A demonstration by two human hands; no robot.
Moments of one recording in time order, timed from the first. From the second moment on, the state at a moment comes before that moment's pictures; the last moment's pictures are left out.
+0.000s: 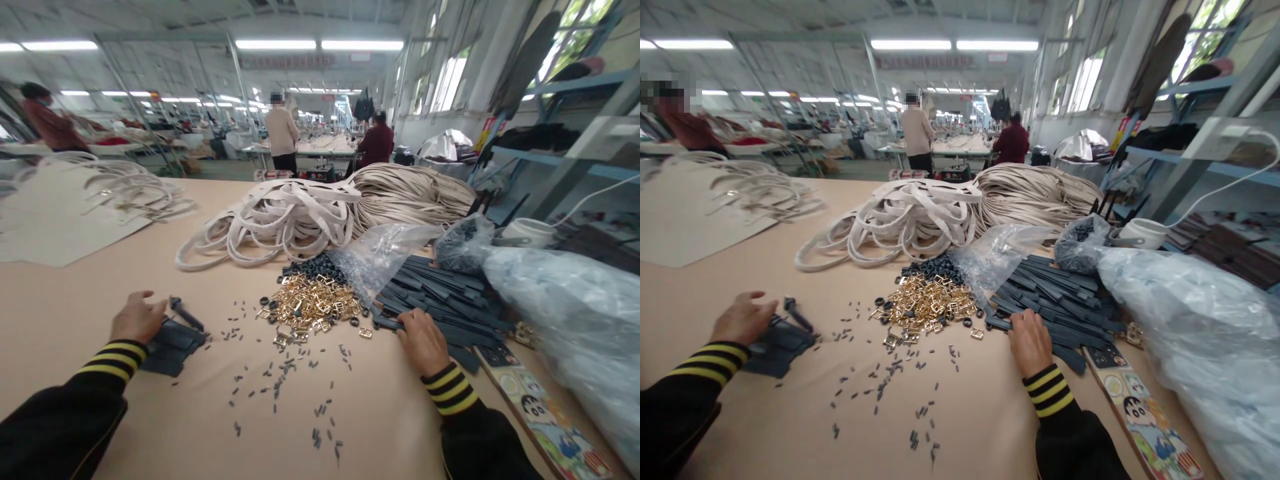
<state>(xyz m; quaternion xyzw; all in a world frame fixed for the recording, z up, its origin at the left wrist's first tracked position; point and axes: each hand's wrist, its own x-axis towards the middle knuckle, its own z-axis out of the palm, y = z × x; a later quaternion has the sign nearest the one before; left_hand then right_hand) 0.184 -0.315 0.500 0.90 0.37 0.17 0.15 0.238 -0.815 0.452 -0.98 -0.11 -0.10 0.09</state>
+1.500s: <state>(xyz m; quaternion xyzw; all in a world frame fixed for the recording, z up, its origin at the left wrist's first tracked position) 0.145 -0.597 0.434 0.66 0.15 0.01 0.74 0.194 -0.759 0.443 -0.56 -0.14 0.49 0.65</state>
